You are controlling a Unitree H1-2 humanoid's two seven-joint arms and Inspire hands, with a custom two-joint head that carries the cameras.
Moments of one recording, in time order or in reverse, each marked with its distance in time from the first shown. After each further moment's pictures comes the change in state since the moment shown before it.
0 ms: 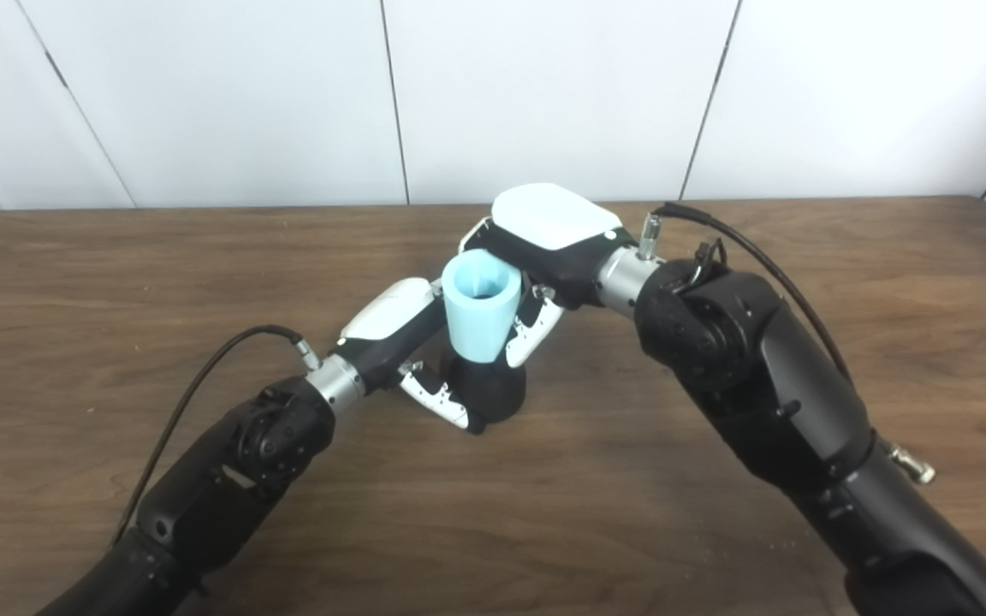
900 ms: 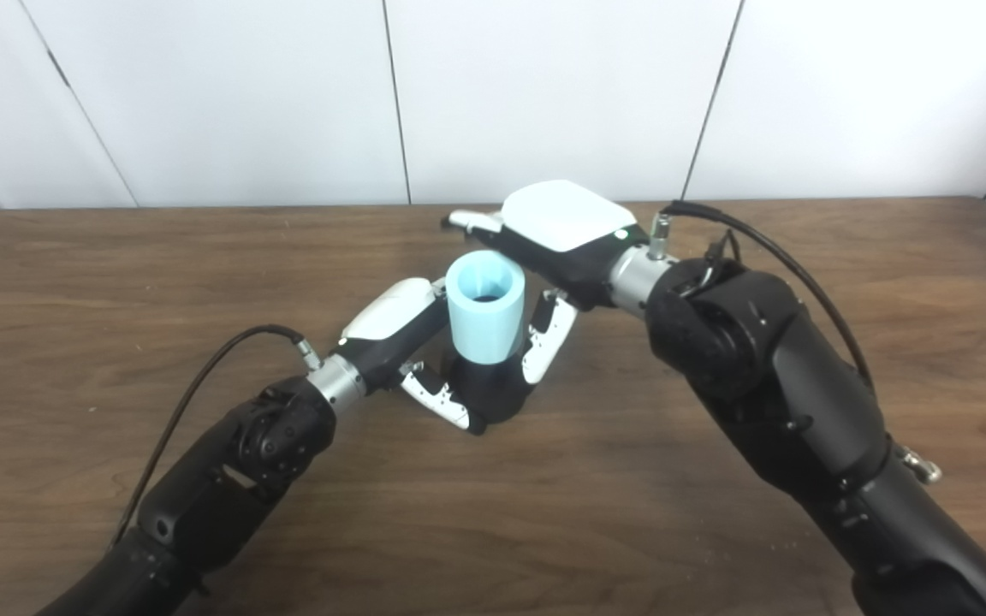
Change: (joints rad) left arm -0.003 -0.001 0.000 0.003 -0.001 0.000 -0.002; right arm 0.020 -0.003 -0.062 -0.080 -0.119 0.074 0.064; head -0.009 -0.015
